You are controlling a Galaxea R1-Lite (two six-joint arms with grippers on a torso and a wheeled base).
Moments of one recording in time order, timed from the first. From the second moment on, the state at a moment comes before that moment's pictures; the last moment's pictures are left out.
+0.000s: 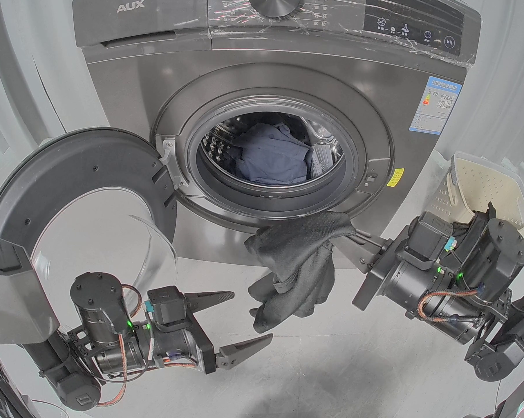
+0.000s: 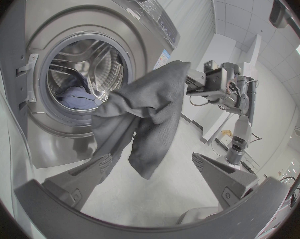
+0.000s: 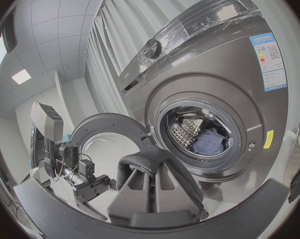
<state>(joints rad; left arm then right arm) -0.60 1.92 -0.21 -1.55 -0.42 -0.08 0.77 1.73 -0.43 -1.47 0.03 0.10</state>
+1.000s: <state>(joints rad) -0.66 2.05 -0.44 -1.55 -0.32 -0.07 0.77 1.74 -0.47 -1.47 0.02 0.11</state>
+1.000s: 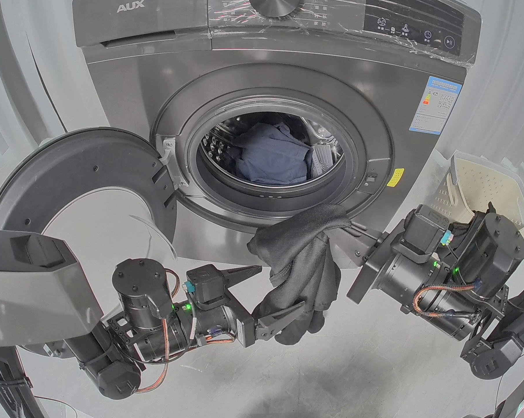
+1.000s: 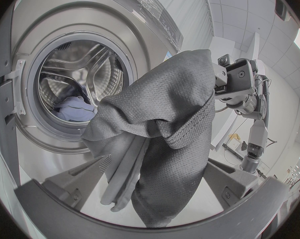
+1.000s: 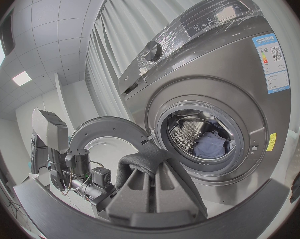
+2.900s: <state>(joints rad) -0.60 1.72 -0.44 -1.55 -0.36 -0.07 0.77 1.86 -0.31 -1.46 0.00 0.13</state>
